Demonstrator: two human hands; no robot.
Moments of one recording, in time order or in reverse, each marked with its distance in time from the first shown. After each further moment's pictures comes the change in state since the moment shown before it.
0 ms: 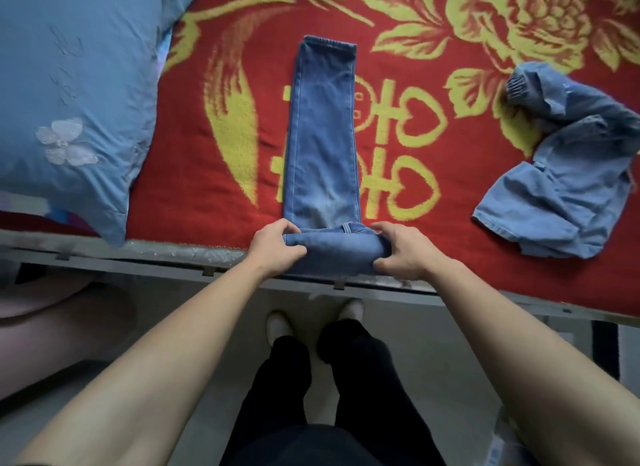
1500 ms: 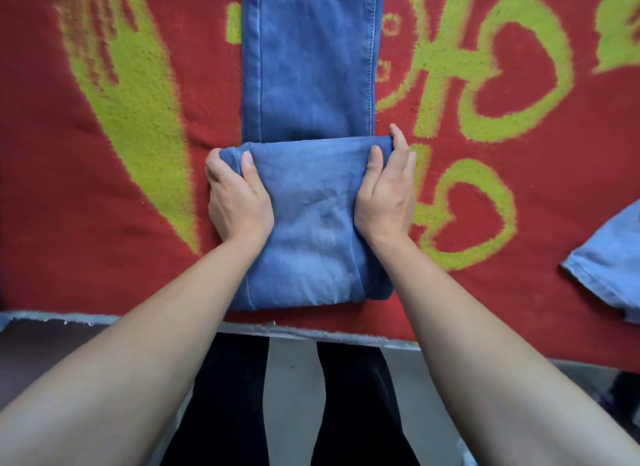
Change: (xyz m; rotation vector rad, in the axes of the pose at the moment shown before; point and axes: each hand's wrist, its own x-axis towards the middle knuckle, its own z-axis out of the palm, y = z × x) left_hand 0.283 0.005 0.063 0.184 0.644 -0.232; right_hand 0.303 0.022 0.027 0.530 0.701 0.227
